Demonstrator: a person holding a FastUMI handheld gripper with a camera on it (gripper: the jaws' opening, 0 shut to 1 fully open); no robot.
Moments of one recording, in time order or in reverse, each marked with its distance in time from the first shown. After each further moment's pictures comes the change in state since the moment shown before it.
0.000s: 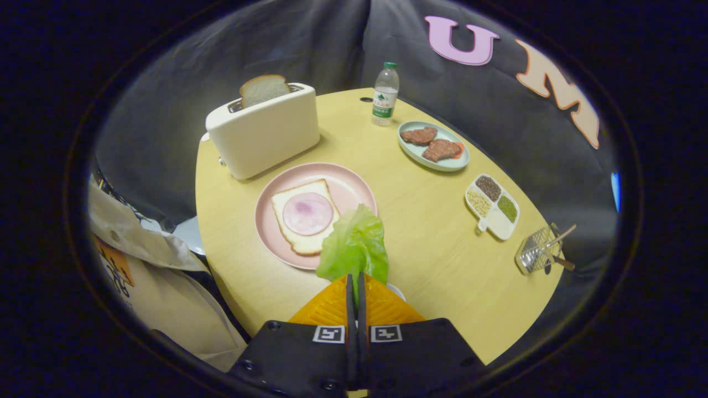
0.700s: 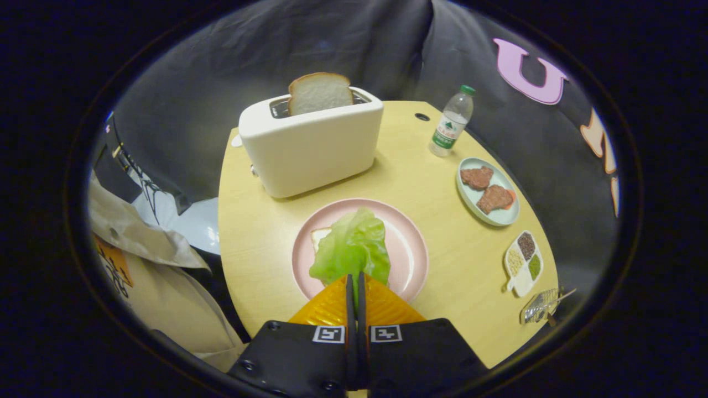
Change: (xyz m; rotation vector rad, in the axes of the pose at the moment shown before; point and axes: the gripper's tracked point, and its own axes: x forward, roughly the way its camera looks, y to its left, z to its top) arm 0.041 0.069 0.063 -0.185 0.000 0.123
